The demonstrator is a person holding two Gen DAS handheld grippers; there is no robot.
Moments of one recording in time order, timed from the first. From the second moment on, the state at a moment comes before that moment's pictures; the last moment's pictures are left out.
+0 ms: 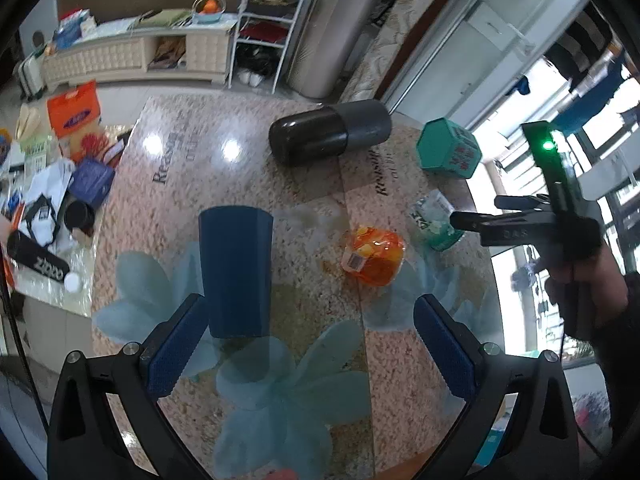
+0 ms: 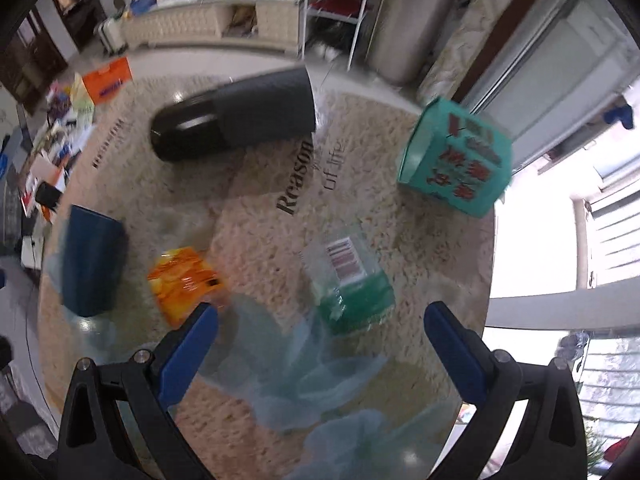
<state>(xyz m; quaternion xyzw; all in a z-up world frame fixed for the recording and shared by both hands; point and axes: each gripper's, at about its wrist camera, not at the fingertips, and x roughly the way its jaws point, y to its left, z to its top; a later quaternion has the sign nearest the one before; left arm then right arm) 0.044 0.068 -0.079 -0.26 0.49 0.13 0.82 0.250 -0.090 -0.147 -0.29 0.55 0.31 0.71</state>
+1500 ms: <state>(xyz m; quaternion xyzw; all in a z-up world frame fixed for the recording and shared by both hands) 0.033 0.051 -0.097 -0.20 0.54 0.13 0.81 0.259 -0.114 -0.188 -0.28 0.62 0.34 0.65</state>
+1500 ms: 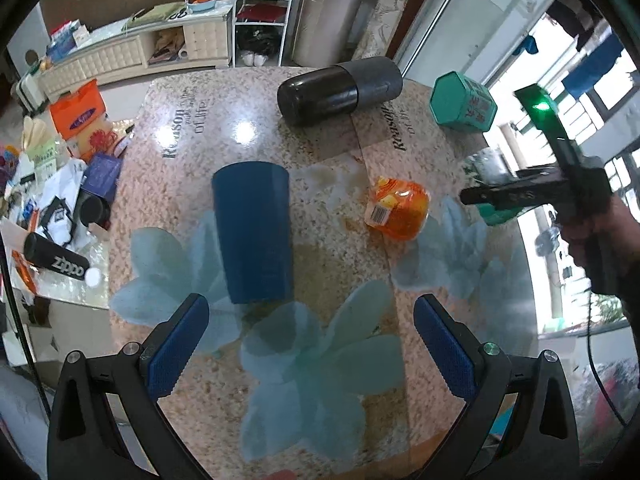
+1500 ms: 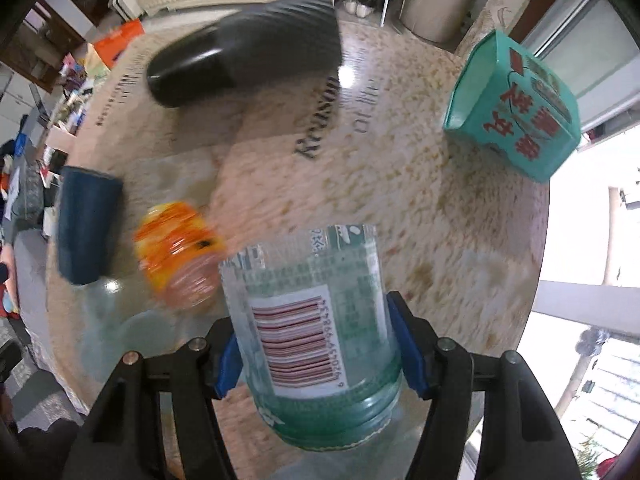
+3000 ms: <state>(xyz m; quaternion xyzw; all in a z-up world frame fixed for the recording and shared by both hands) -0.033 0.015 -0.136 -0.15 0.58 0.06 0.80 0.055 -0.087 -0.253 -0.19 0.70 0.25 0.64</state>
